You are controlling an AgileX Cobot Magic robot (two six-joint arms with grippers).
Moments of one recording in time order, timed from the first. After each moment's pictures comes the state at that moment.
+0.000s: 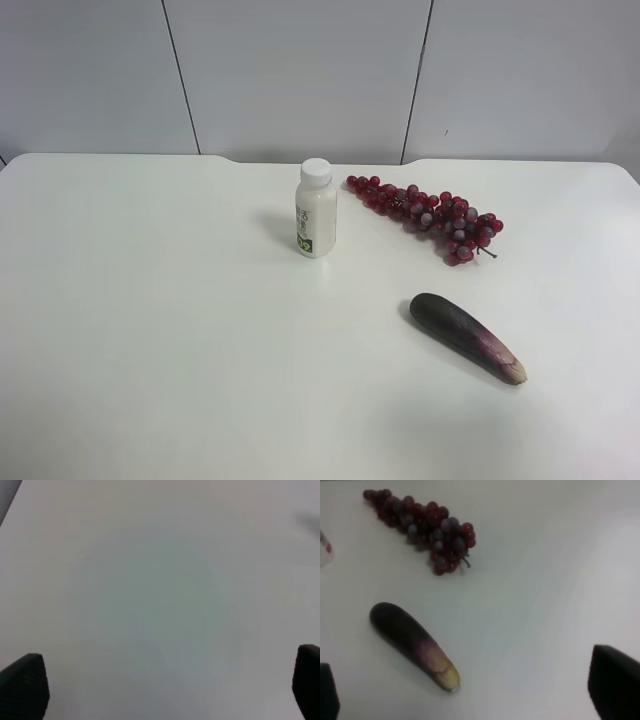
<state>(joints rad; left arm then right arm) 0.07 -0.01 -0.51 -0.04 1.06 0.00 0.06 0.00 -0.51 0.07 1.06 -0.05</state>
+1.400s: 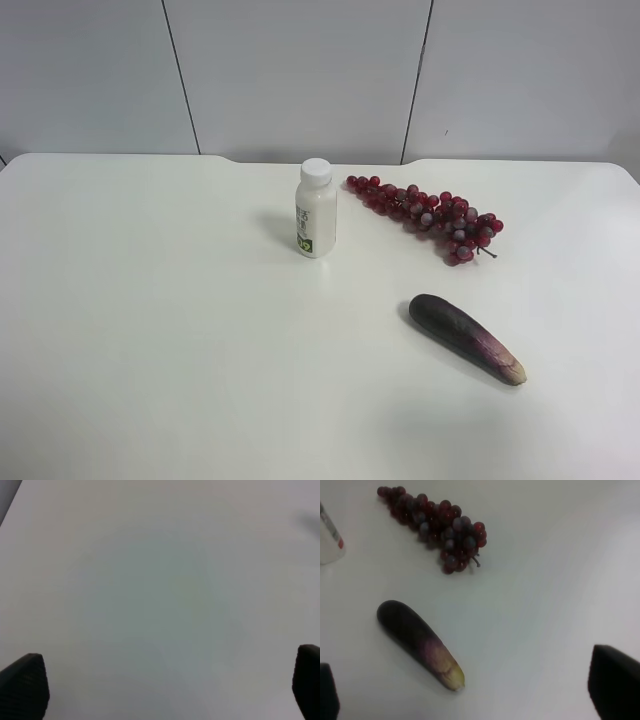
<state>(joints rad) 0.07 -0.01 -0.51 -0.04 1.06 0.00 0.08 0.00 -0.51 0.07 1.06 -0.05</state>
